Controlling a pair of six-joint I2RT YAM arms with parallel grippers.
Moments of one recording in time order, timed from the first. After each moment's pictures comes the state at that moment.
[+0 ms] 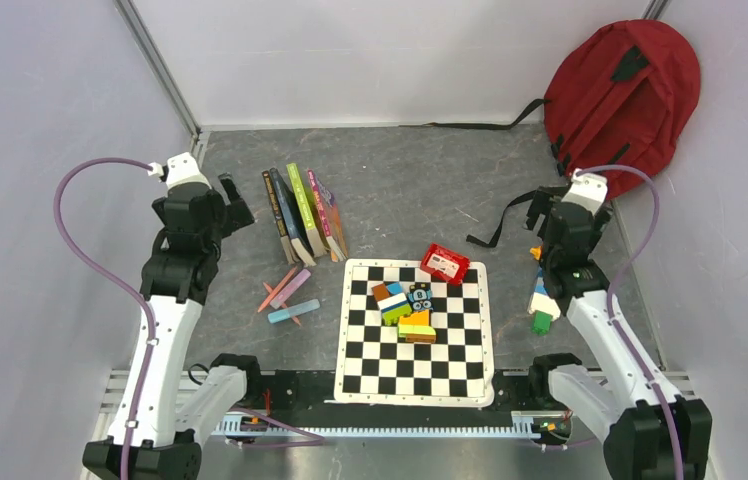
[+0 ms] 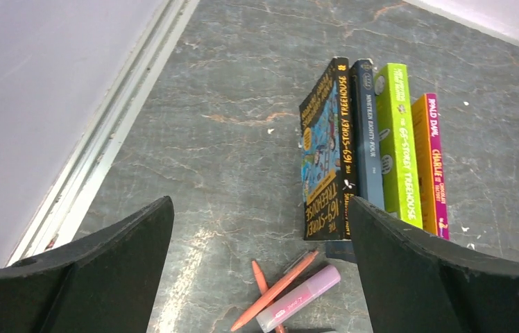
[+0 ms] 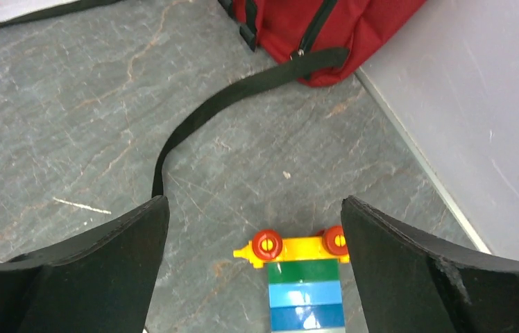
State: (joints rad) left arm -0.08 0.86 1.03 -0.62 -0.37 -0.29; right arm 0.12 0.90 0.60 -0.05 0.54 0.18
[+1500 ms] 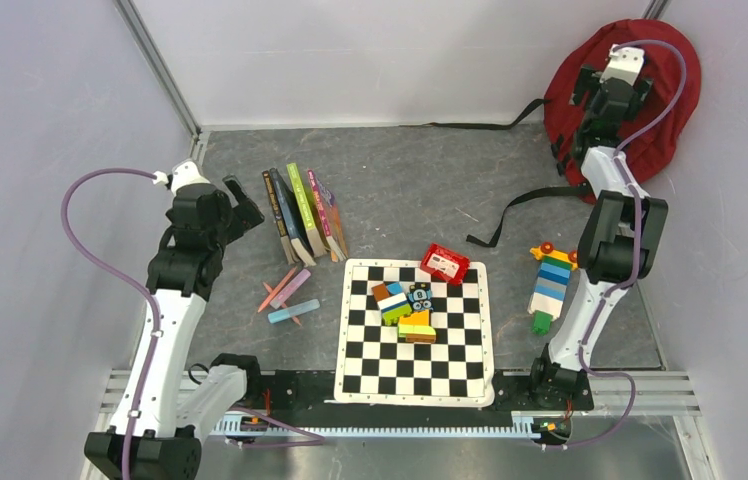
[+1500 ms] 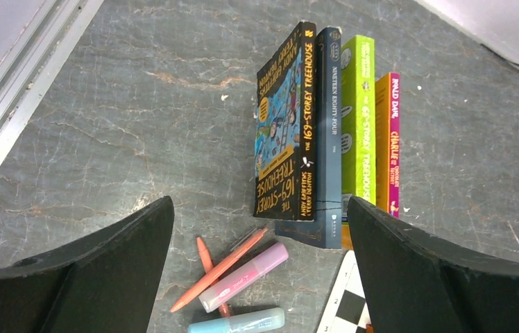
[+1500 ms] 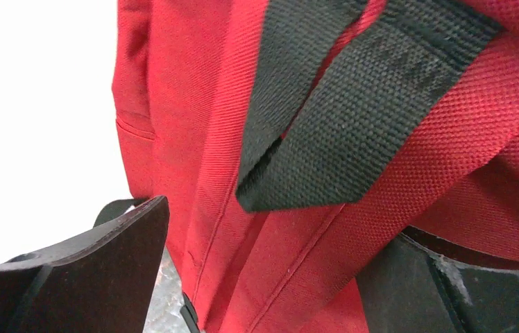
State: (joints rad) left arm -0.08 0.89 1.00 -0.65 -0.28 -0.49; right arm -0.23 2.03 1.63 0.41 0.29 -0.11
